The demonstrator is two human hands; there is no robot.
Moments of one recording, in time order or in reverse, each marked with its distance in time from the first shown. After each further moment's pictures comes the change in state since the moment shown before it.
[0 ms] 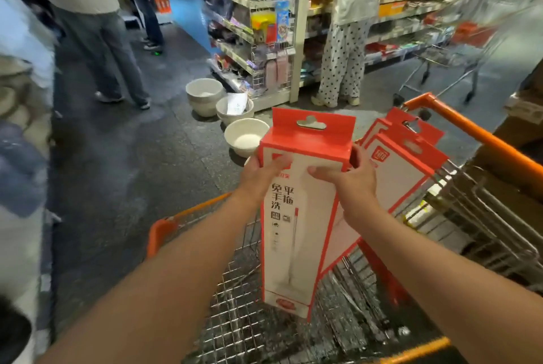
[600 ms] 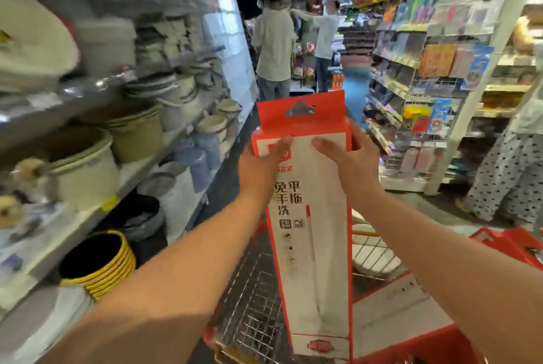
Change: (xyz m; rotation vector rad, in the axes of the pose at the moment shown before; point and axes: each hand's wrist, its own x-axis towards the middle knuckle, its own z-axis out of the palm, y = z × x) left_hand -0.172 0.126 -0.005 -0.037 0.826 0.554; right_hand -0.075 -0.156 0.050 0.241 -0.749 -0.404
